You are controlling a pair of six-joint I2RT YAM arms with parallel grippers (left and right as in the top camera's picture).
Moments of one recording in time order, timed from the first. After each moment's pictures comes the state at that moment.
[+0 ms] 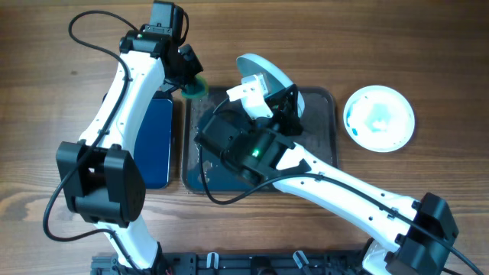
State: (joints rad) left arm -0.18 1.92 1.68 -0.97 0.04 -0.66; right arm 1.00 1.68 1.44 -1.01 1.40 0.39
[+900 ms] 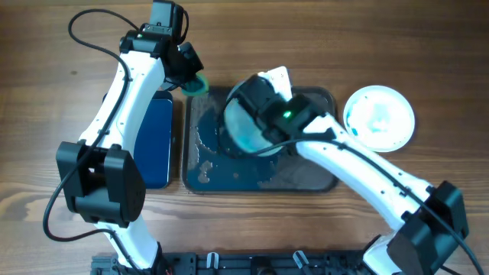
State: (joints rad) left arm -0.18 1.92 1.68 -0.94 0.04 -0.66; right arm 0.73 1.68 1.41 -0.98 0.48 0.39
